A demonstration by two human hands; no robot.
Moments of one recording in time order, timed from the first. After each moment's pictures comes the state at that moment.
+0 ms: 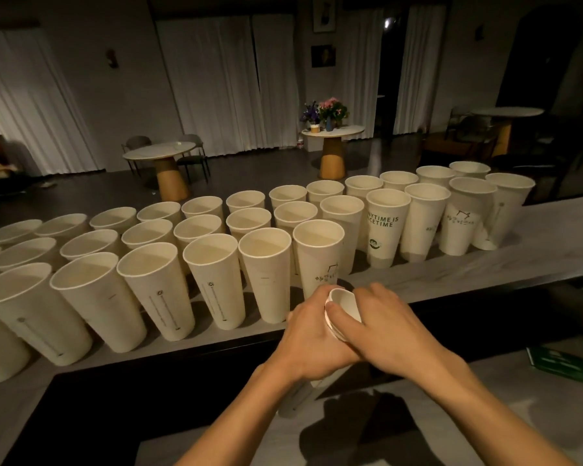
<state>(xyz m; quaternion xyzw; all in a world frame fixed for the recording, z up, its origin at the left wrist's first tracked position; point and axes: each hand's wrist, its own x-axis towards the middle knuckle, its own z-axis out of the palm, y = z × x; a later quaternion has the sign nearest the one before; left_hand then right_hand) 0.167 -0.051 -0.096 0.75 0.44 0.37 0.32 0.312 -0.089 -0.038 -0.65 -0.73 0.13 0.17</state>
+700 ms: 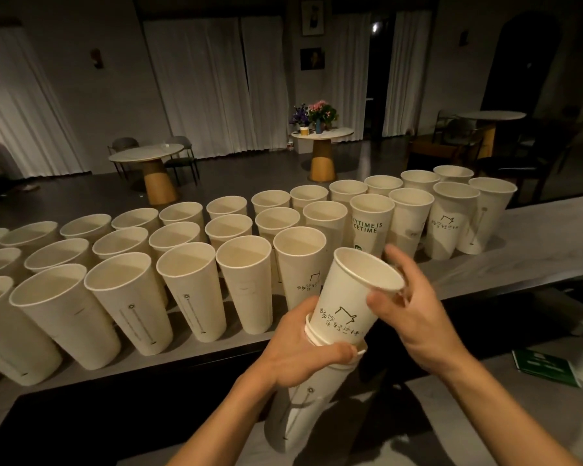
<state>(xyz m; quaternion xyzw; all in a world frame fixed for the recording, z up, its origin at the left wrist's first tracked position) 0.174 -0.033 -0.103 0.73 0.41 0.34 0.44 0.375 -0.069 -0.060 -0.43 -0.56 0.43 0.56</state>
